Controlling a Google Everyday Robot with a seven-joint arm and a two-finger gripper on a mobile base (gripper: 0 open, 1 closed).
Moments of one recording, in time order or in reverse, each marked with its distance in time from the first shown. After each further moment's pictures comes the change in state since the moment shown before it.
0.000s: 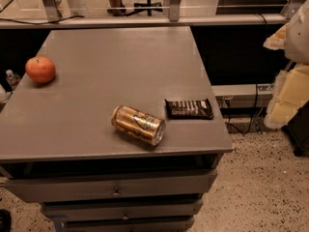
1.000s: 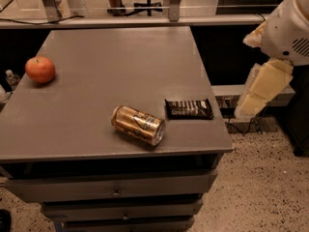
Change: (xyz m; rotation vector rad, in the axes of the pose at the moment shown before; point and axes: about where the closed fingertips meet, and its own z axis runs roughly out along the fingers) arm -0.043 -0.002 0.009 -0.009 -0.135 0.045
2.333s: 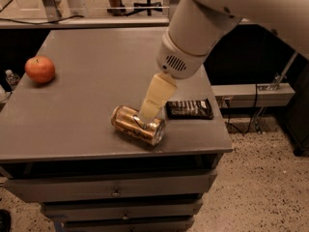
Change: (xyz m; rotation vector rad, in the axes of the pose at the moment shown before) arm -0.130 0.029 0.105 -0.091 -0.016 0.121
